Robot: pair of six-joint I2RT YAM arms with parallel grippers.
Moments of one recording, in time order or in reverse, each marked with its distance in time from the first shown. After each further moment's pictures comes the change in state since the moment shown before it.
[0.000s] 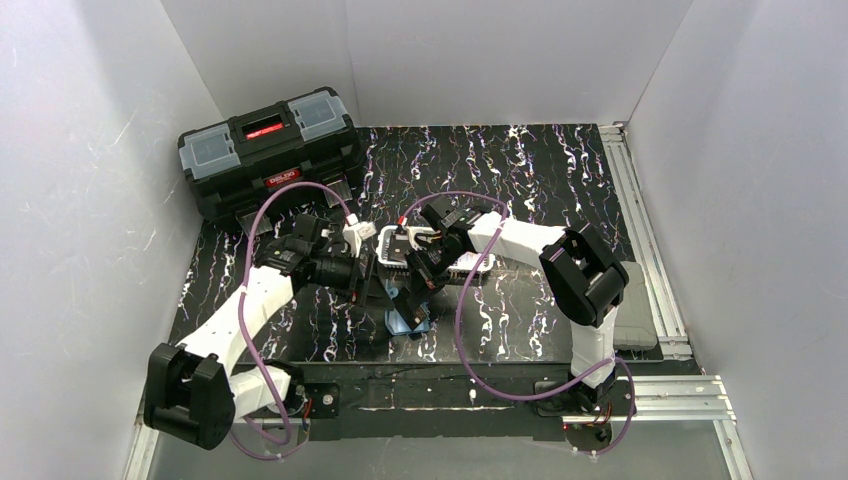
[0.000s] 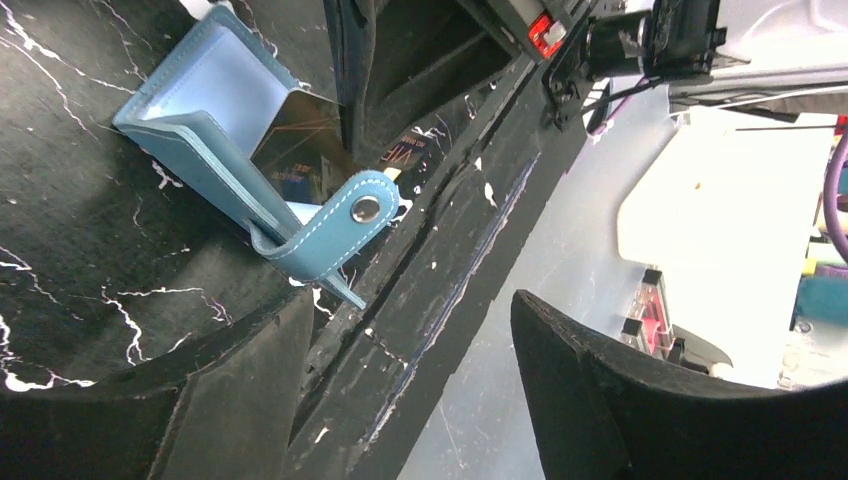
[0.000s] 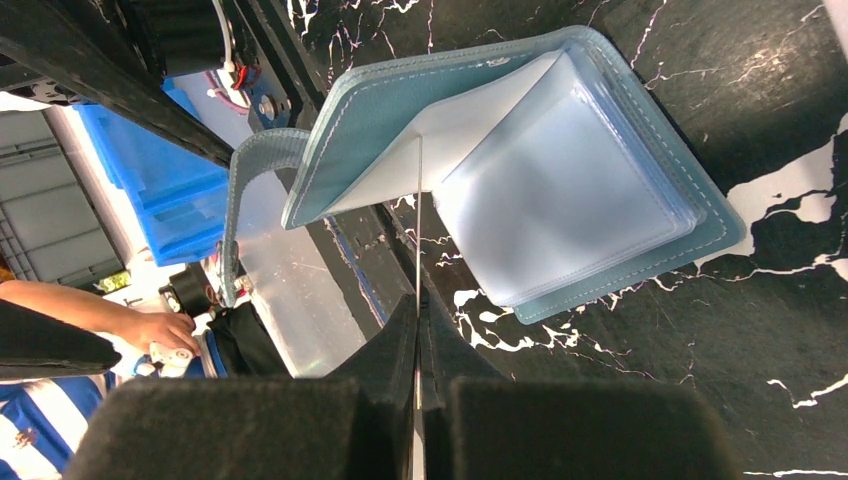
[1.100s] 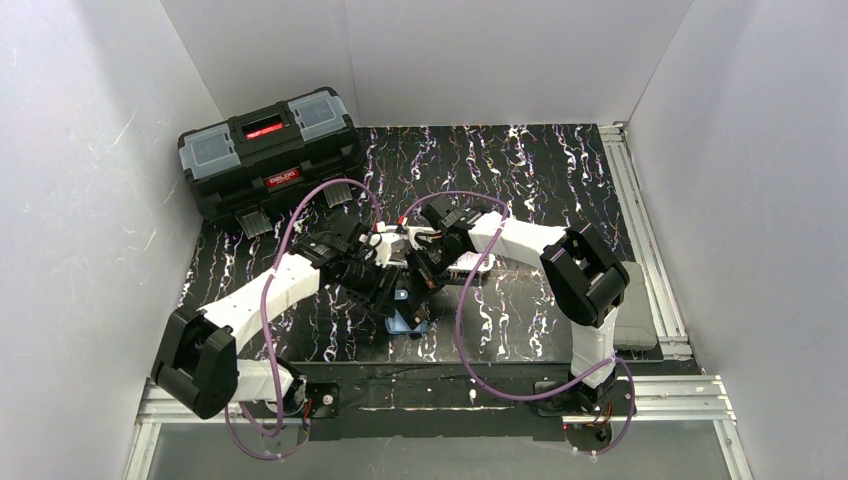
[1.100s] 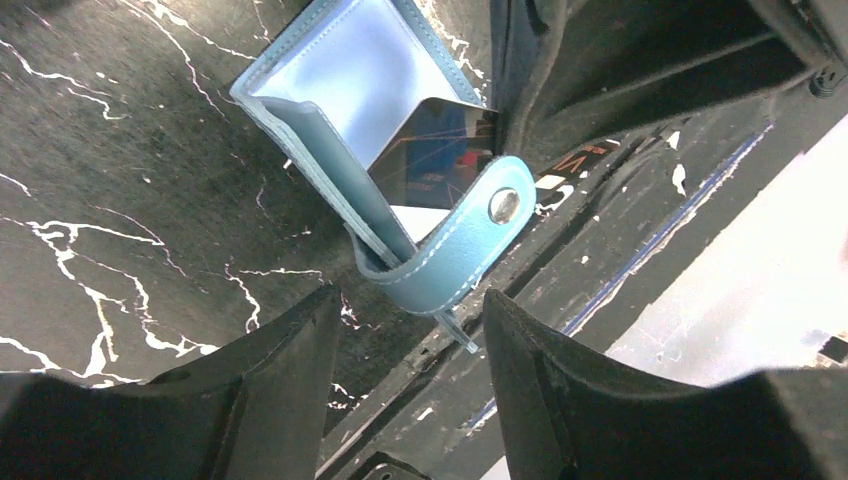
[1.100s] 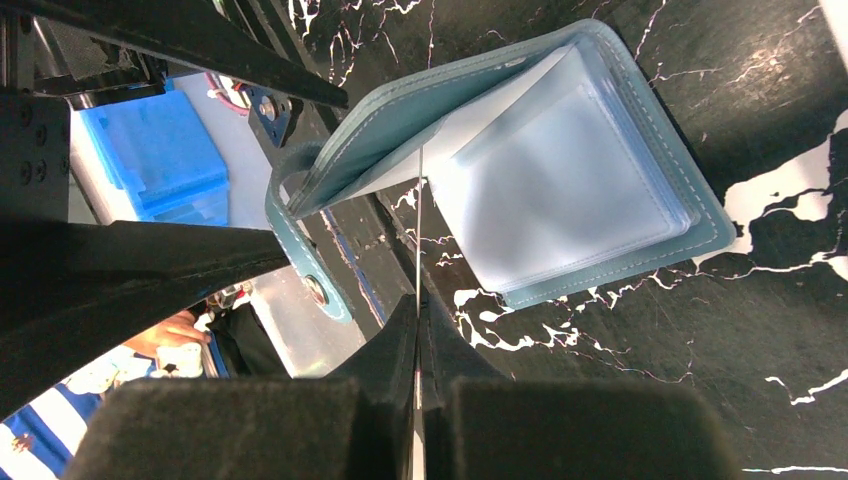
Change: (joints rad) left arm -0.248 0.156 0.080 -0.053 -0.430 0.053; right arm -0.003 -0.003 0.000 0.000 0.003 0.000
